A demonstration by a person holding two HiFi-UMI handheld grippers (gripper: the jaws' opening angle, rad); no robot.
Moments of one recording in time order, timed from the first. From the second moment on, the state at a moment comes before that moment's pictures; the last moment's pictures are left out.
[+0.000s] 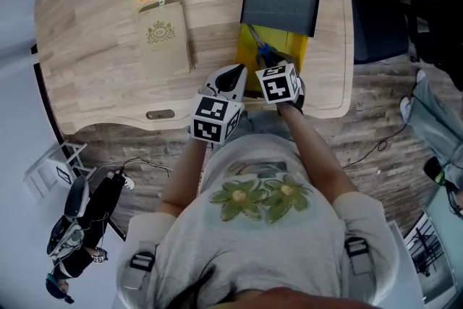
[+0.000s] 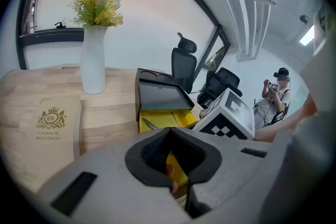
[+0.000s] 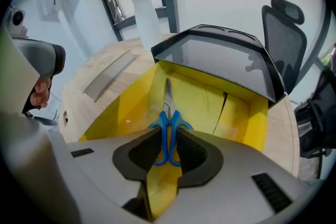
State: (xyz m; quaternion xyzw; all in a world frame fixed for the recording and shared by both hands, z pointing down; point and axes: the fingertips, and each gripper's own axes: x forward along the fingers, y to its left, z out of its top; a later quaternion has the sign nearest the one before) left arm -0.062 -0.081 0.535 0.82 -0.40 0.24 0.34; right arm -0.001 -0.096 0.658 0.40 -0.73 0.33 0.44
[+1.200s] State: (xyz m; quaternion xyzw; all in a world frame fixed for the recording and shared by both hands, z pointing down) left arm -0.082 -0.075 0.514 0.82 -0.41 0.27 0.30; right arm -0.002 -0.088 0.630 0.38 -0.75 0.34 0.42
